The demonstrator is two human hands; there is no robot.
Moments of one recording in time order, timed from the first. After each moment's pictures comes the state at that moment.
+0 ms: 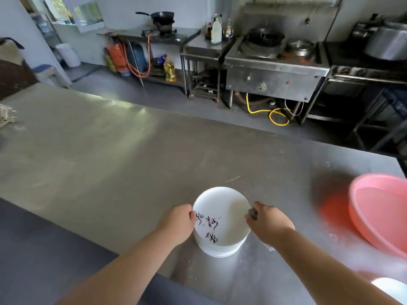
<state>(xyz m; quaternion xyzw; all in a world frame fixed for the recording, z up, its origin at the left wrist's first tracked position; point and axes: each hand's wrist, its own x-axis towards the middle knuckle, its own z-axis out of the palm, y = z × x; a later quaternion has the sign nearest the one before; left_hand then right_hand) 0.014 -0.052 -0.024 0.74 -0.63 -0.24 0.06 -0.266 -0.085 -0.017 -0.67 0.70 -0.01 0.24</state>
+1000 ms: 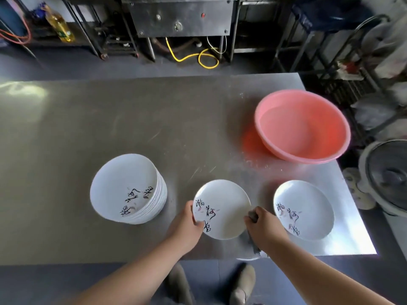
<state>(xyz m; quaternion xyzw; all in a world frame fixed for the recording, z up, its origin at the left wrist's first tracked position) -0.213 0.029 -0.132 0.64 -0.62 -0.46 0.05 -0.460 0.089 -0.122 -0.42 0.84 -0.09 0.34</state>
